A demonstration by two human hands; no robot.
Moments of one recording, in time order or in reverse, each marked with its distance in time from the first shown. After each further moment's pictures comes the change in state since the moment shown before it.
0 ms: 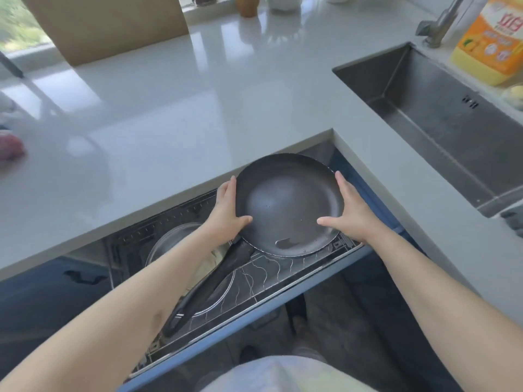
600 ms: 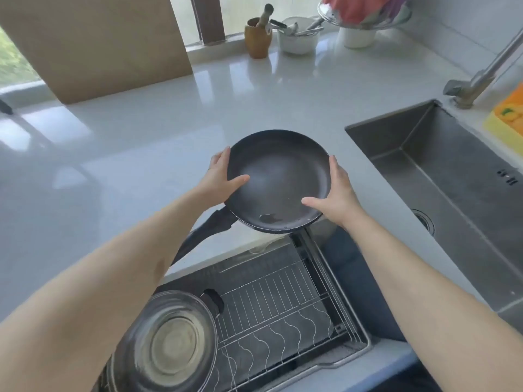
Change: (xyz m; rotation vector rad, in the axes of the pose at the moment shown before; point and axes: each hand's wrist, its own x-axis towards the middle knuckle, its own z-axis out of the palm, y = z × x) left_hand 0.232 0.073 -0.096 0.020 0.105 -0.006; right_hand 0.227 -0.068 -0.067 0.078 0.119 -0.069
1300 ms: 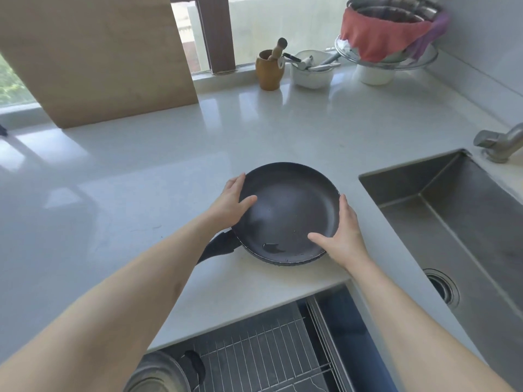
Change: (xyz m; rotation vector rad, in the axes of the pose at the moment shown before) left_hand 0.112 -0.003 0.021 0.031 -0.013 -0.041; right_hand 0.093 0.028 0.004 -0.003 0.027 0.044
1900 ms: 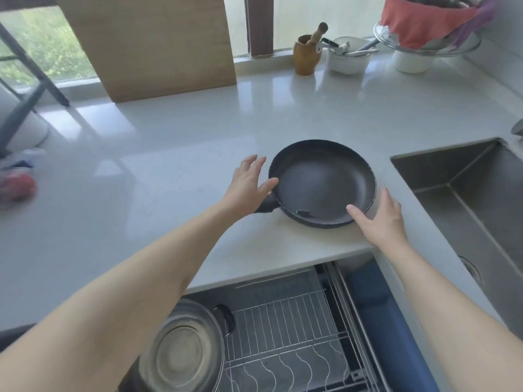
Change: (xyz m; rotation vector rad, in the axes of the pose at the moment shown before) left_hand -0.094 -0.013 -0.022 0.033 0.197 0.070; right_hand -0.041 0.003 0.000 -0.207 0.102 0.044
